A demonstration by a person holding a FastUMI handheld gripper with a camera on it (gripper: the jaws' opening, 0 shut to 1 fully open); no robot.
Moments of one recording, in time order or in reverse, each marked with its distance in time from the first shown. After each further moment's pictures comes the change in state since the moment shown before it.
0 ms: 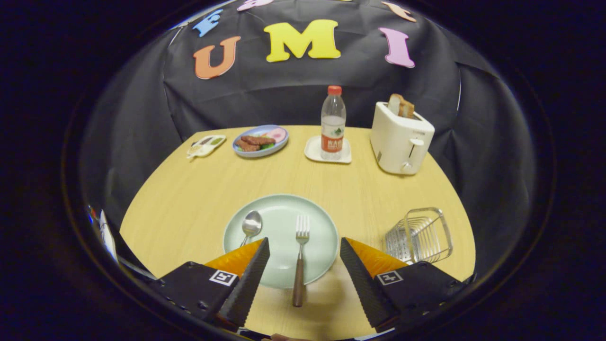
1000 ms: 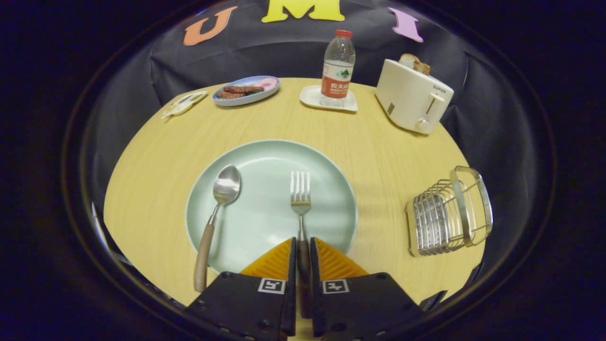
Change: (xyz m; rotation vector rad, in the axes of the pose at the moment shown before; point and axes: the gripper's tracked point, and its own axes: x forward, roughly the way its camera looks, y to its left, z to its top) arm 0.057 0.006 -0.057 -0.009 0.213 -0.073
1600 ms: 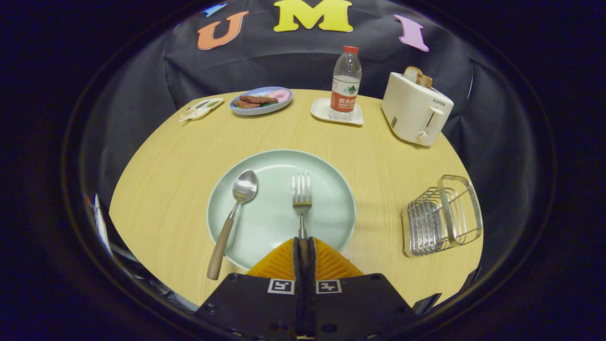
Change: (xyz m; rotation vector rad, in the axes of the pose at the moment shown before) arm -0.037 0.001 0.010 -0.071 -0.094 0.039
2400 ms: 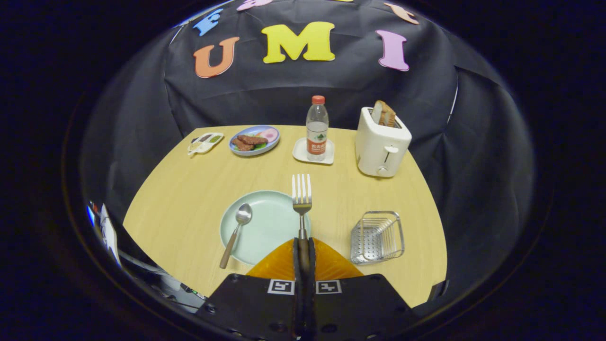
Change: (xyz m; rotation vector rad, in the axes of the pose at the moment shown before) arm -0.102 -0.076 0.042 0.039 -0.102 -0.014
